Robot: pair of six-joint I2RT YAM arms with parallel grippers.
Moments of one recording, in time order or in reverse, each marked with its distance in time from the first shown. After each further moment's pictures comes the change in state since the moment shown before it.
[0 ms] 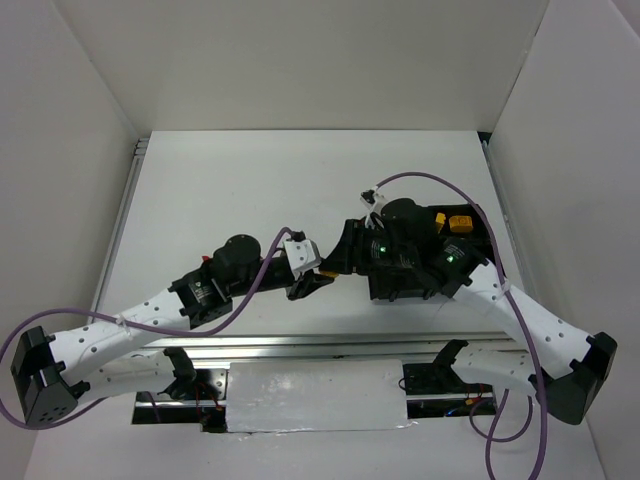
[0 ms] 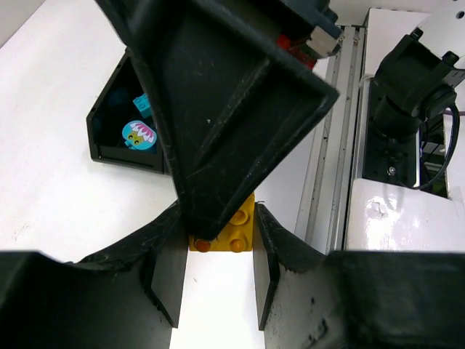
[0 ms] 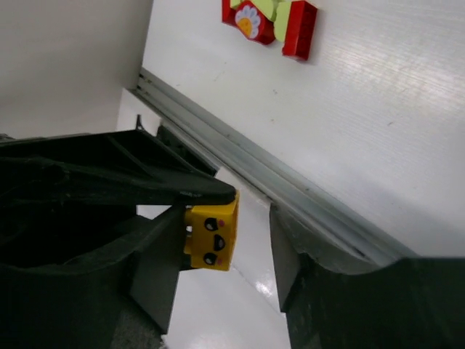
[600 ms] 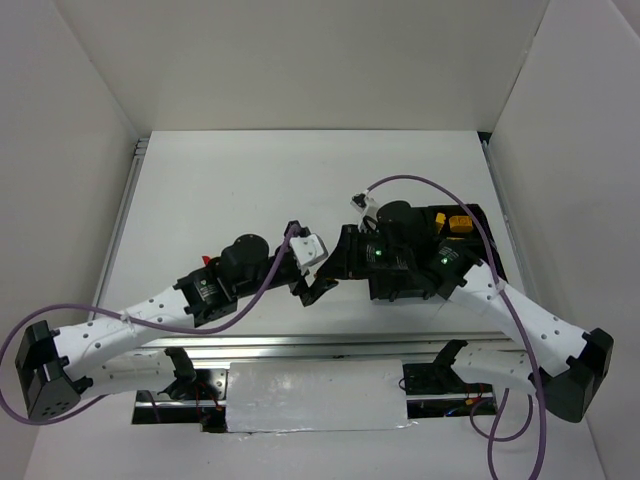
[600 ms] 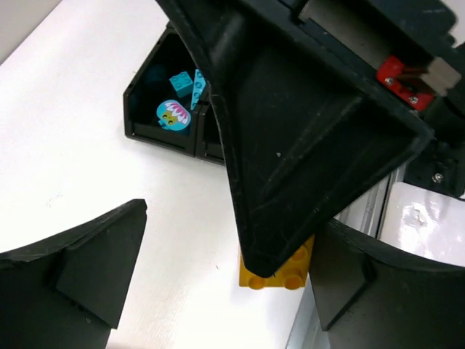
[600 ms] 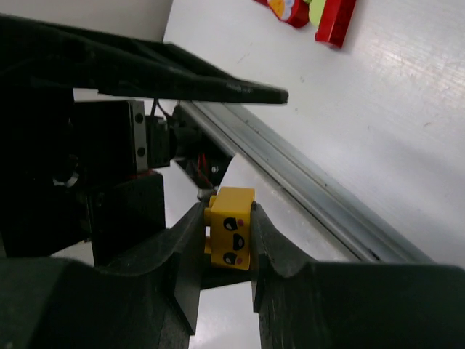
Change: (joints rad) left arm -0.031 0.034 0.036 -0.046 -0.155 0.013; right arm 0.011 0.010 -0.031 0.068 -0.083 -0.010
